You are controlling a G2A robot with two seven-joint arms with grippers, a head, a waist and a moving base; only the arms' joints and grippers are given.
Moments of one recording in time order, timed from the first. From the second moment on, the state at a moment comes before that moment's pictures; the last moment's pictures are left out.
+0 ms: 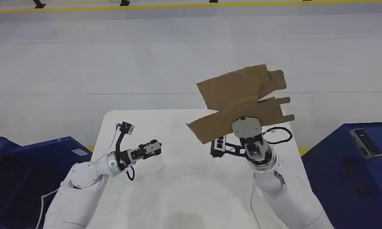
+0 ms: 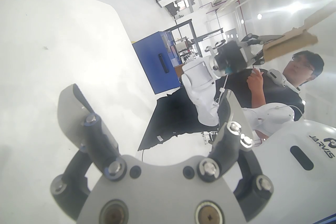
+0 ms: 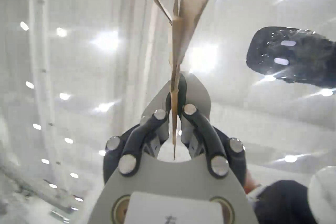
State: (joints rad) left arm 1.26 -1.09 -1.34 -1.41 -0.32 -0.52 -1.01; right arm -1.29 -1.12 1.05 -1.73 2.42 0.88 0.69
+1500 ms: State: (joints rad) left arm 1.26 -1.09 -1.34 -1.41 -0.32 -0.52 -1.01; right arm -1.17 -1.12 1.36 -1.65 0.45 -0.55 1.02
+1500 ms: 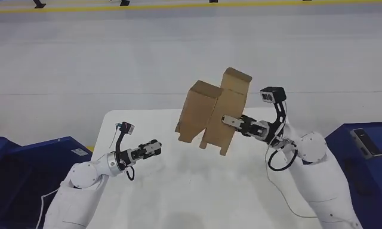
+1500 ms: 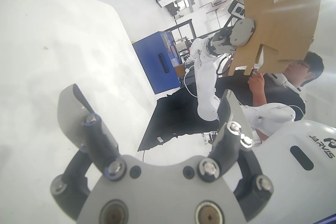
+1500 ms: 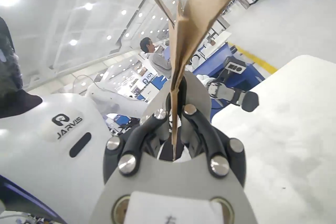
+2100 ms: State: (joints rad) left arm 1.26 -1.09 -1.34 -1.41 -0.32 -0.52 -1.01; right arm -1.17 -1.11 1.43 -1.76 0.25 -0.57 0.93
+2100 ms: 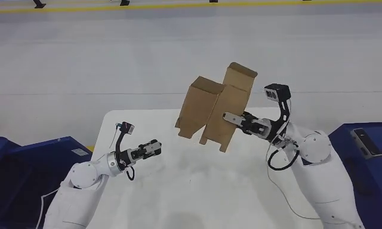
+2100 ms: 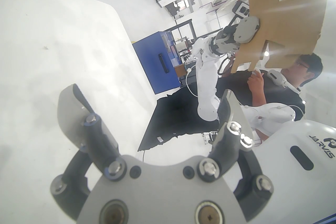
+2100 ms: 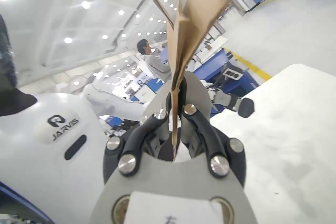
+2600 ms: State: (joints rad) left arm 1.26 -1.09 -1.34 -1.41 -0.32 -0.52 -1.01; right arm -1.36 -1.09 1.71 -2.29 -0.63 -0.70 0.64
